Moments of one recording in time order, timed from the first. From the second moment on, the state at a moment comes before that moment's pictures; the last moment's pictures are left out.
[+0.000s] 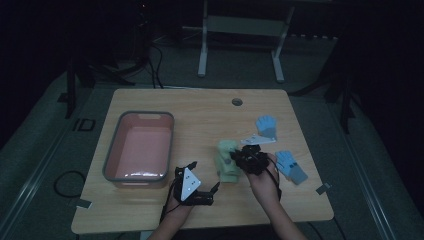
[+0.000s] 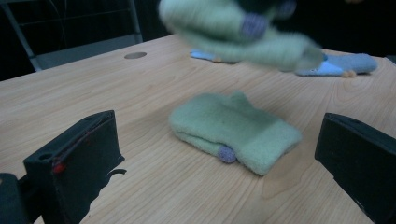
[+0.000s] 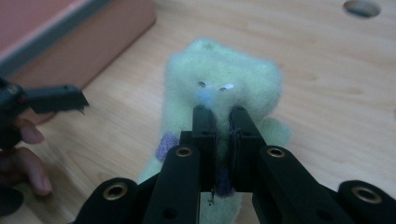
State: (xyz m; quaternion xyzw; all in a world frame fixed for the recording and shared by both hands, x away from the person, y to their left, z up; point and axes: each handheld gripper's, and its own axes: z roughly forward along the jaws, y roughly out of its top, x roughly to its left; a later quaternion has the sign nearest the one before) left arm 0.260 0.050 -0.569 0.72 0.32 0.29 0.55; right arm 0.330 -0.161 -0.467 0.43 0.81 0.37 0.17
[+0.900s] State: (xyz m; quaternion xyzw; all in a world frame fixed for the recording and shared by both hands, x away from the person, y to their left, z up) left arm 0.262 0.045 -0.569 0.74 0.30 0.29 0.53; right arm 0.336 -0.163 -0.514 0.44 0.82 0.34 0.13
